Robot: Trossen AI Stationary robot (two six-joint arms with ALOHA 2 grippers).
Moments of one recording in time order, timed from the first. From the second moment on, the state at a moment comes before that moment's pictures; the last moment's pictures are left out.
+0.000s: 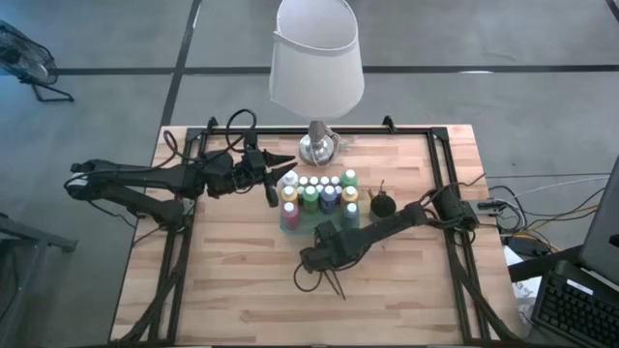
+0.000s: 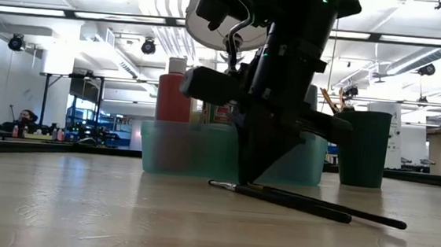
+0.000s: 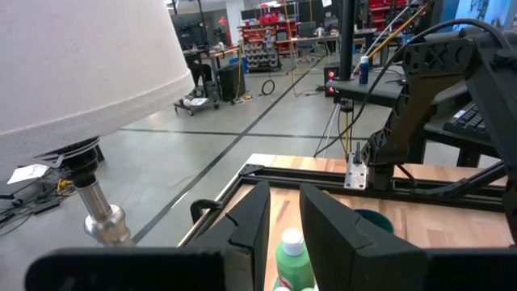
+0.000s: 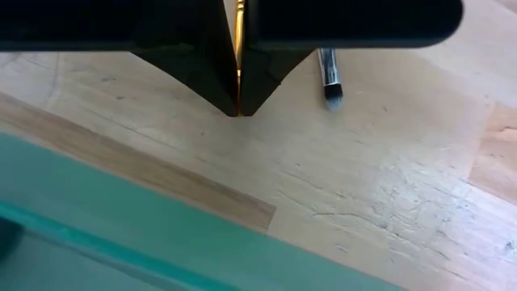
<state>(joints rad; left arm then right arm) 0.00 1.10 0.94 0.16 -0.38 0.09 0.31 2.18 1.53 -0.73 0.28 1.50</state>
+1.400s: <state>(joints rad) 0.00 1.10 0.94 0.13 -0.38 0.08 0.51 1.65 1.52 -1.44 0.61 1.83</state>
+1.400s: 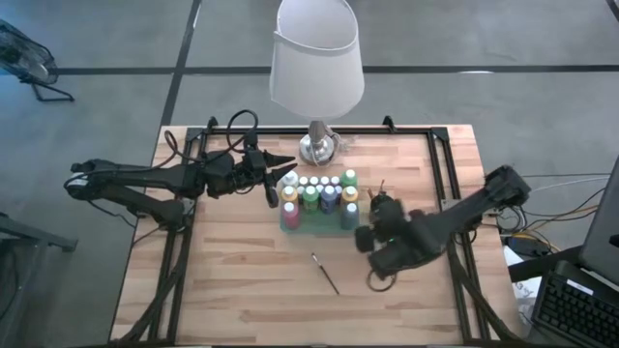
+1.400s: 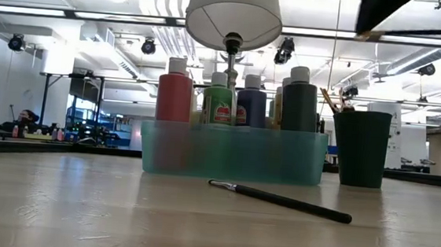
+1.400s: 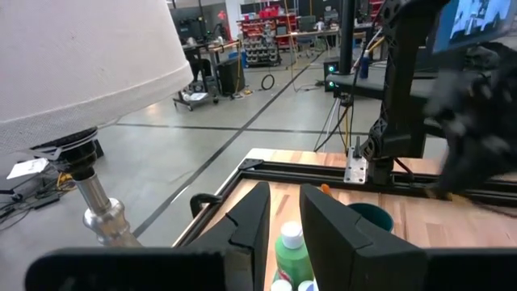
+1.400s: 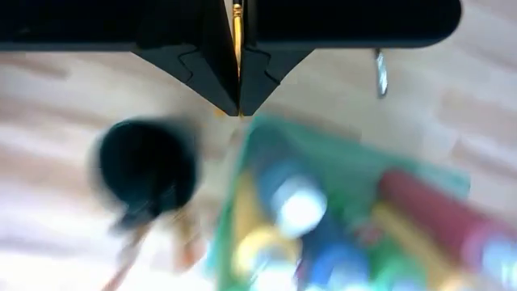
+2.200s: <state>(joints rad) 0.00 1.10 0.94 0.15 -0.38 0.08 0.26 1.12 1.09 -0.74 0.91 0.95</state>
